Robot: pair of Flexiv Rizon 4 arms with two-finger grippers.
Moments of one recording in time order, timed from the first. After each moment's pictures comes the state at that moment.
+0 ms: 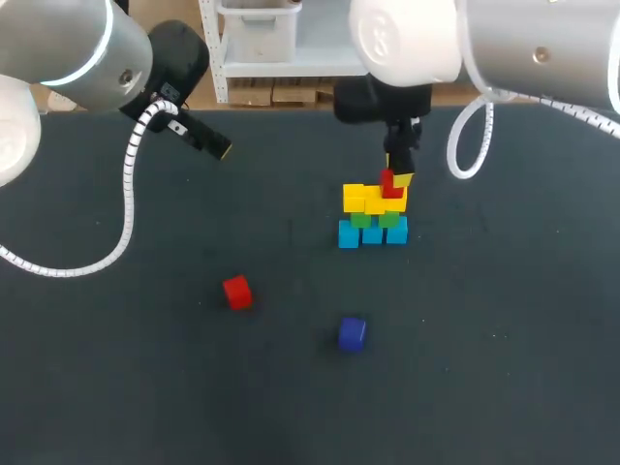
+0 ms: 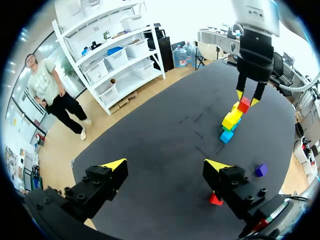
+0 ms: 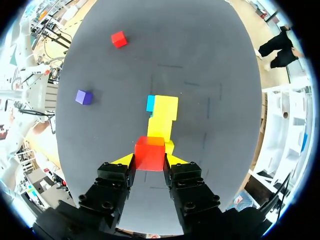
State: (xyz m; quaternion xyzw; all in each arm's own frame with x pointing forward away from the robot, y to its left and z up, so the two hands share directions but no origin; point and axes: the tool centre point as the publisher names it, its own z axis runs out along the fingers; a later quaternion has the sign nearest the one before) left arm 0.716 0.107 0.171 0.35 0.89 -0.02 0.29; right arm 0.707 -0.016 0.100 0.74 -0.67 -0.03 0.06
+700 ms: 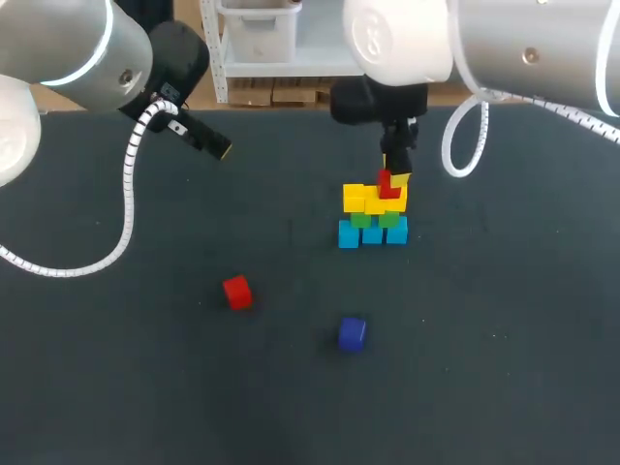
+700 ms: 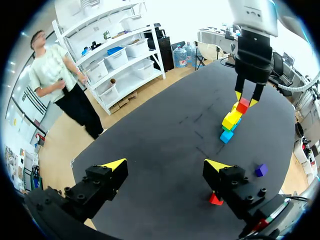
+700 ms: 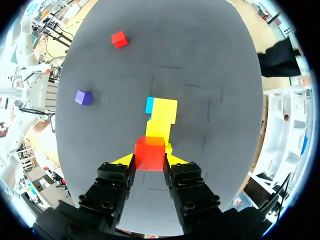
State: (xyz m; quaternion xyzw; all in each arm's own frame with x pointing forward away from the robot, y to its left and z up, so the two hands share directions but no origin) left arm 0.716 0.107 0.171 0.35 0.89 -0.02 0.29; right arm 0.709 -0.013 0.098 0.74 -0.67 -0.03 0.06
